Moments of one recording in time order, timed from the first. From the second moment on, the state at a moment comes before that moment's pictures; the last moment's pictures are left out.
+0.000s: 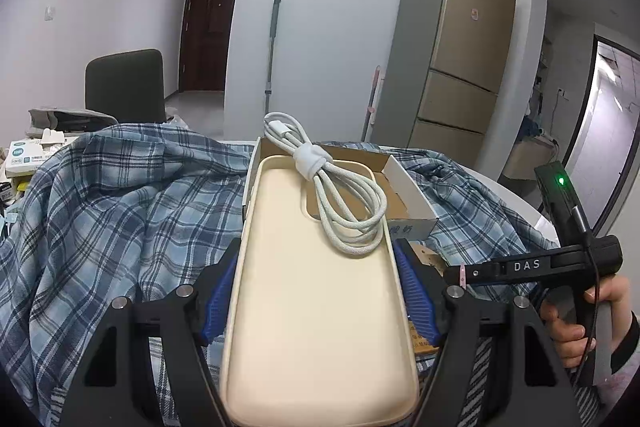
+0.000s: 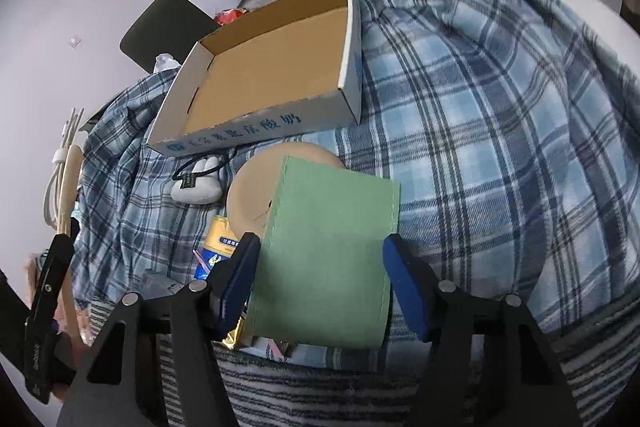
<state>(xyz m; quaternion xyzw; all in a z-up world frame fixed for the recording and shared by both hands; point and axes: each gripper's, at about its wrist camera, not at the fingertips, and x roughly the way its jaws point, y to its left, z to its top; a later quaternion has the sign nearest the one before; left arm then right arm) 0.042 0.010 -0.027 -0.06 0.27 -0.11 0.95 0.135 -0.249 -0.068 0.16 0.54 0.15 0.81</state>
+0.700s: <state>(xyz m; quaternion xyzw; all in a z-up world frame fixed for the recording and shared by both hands) 0.036 0.007 -0.027 -0.06 0.27 -0.12 0.95 0.140 -0.245 -0.069 0.12 0.55 0.14 0.81</state>
